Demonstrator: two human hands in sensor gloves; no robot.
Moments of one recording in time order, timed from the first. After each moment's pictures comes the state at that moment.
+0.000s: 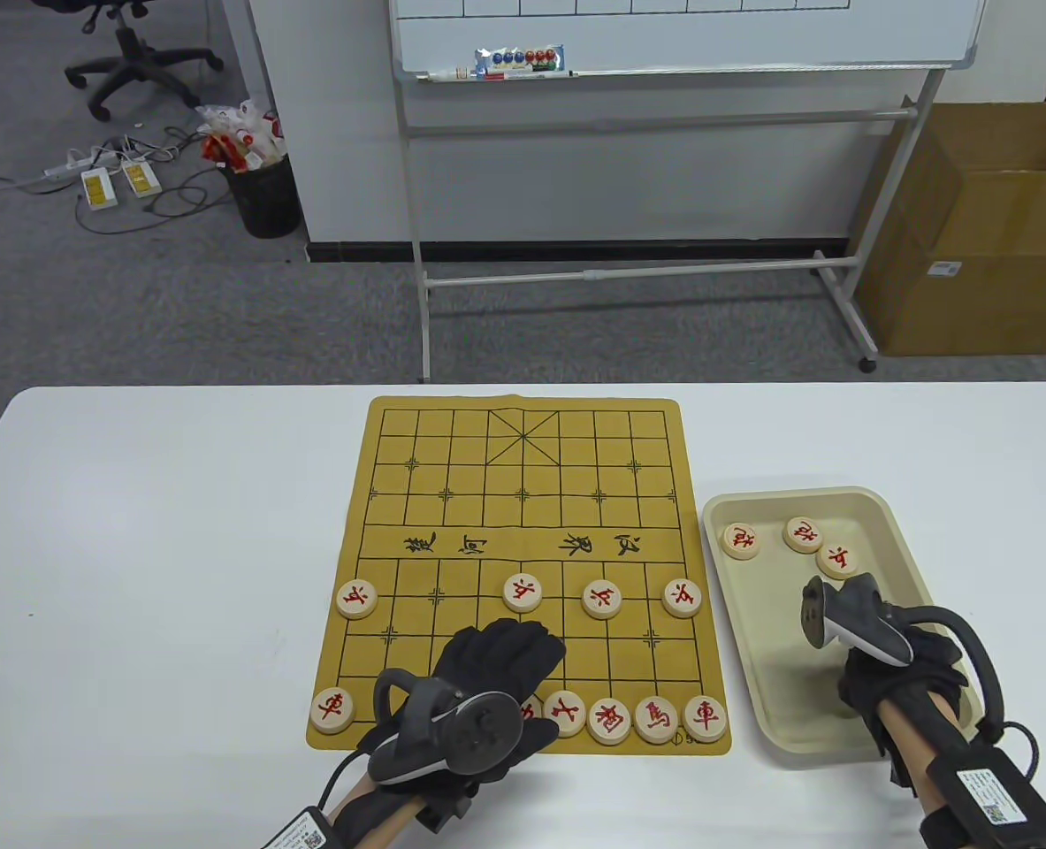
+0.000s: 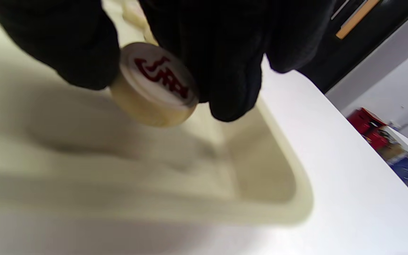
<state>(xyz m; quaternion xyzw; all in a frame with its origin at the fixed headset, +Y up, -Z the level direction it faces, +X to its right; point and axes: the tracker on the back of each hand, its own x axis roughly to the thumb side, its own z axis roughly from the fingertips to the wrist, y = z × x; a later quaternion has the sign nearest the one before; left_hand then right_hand) -0.095 -0.694 -0.286 0.08 -0.28 0.08 0.95 0.296 -0.711 -0.363 0.12 -0.20 -0.95 0.20</state>
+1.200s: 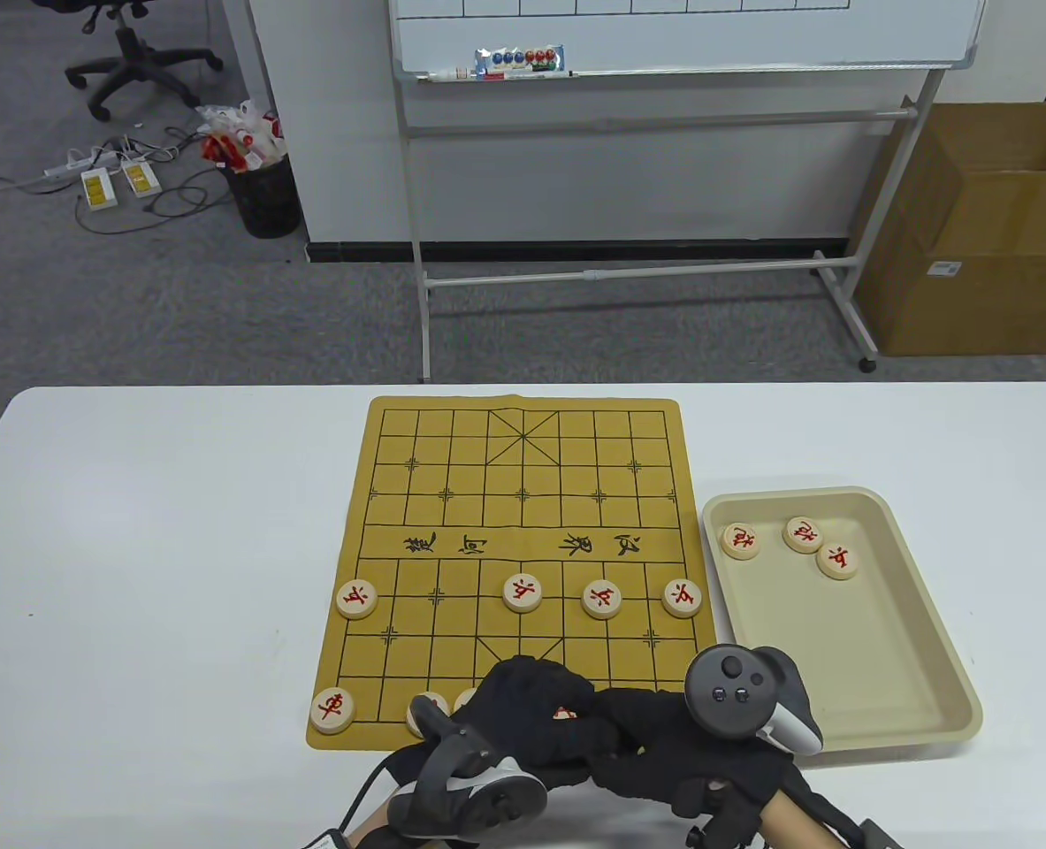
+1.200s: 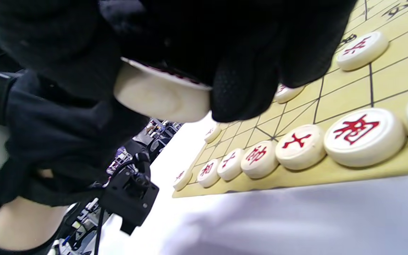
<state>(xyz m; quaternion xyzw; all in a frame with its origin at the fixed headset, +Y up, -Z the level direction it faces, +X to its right) -0.069 -0.681 -0.246 0.21 -0.37 0.10 0.90 0.133 -0.691 -0.281 -0.30 -0.14 -0.86 -0.38</state>
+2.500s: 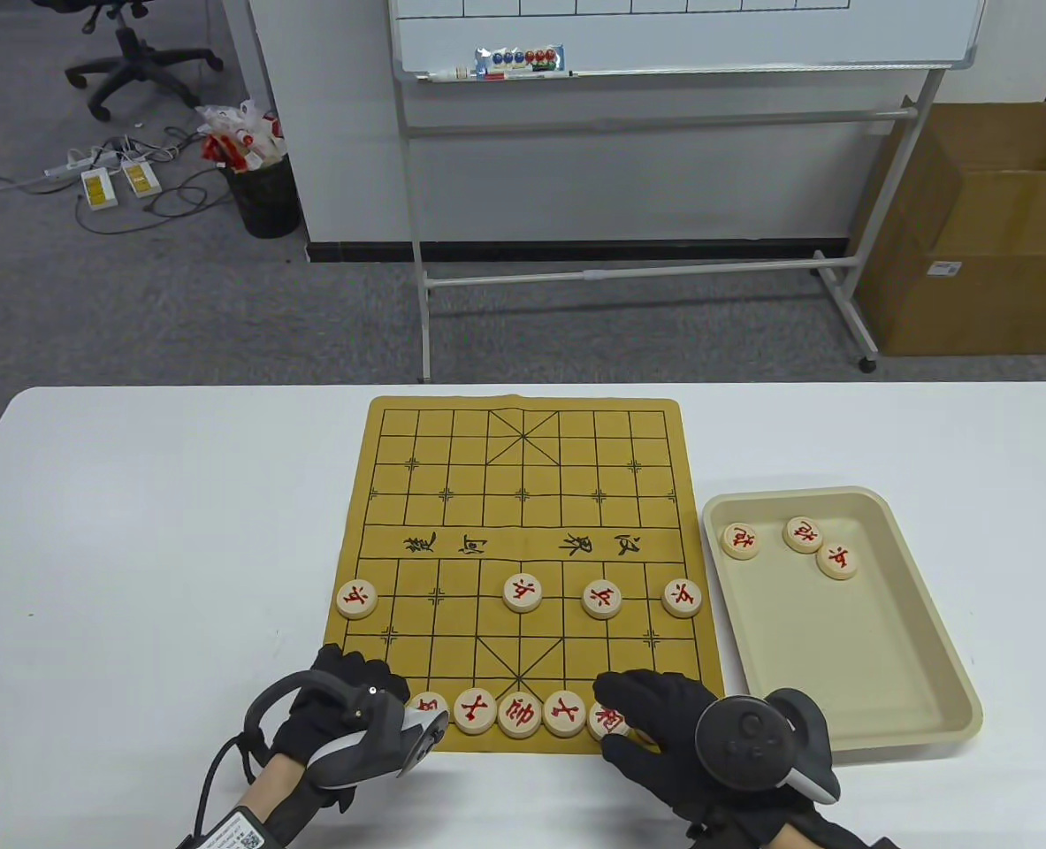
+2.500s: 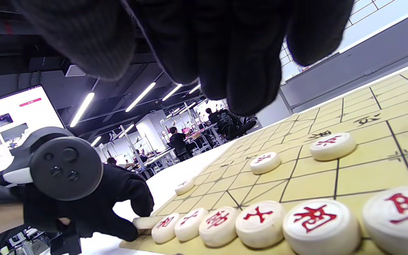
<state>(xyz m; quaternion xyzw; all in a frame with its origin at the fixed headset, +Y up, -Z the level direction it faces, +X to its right) -0.173 -0.744 -0.300 0.03 -0.20 -0.30 0.93 0.142 -0.681 -0.259 -0.27 0.03 -0.91 -0.30</state>
